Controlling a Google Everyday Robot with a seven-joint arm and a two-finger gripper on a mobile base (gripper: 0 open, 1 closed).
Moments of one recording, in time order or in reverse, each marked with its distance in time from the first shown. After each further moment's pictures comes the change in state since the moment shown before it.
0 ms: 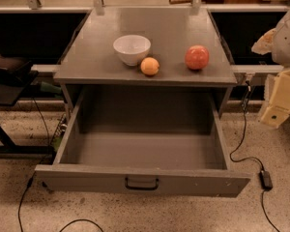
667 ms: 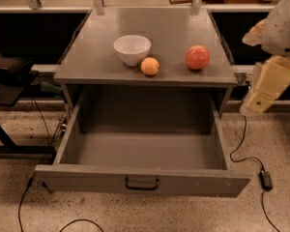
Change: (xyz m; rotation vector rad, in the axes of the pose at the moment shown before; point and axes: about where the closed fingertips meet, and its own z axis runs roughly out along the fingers) arm -0.021 -0.017 0.001 0.009 -0.078 0.023
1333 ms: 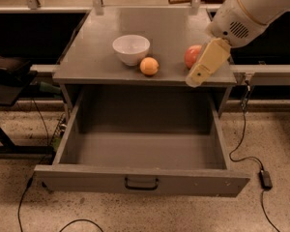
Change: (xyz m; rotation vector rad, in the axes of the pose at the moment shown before) arm -0.081 -0.061 0.057 -0.015 -0.218 0.135
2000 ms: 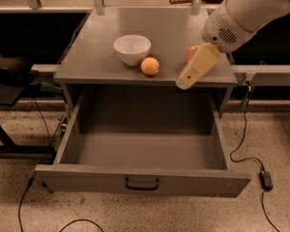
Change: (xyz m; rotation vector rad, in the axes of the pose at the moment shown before) arm -0.008 0.002 0.021 -0.013 -0.021 0.030
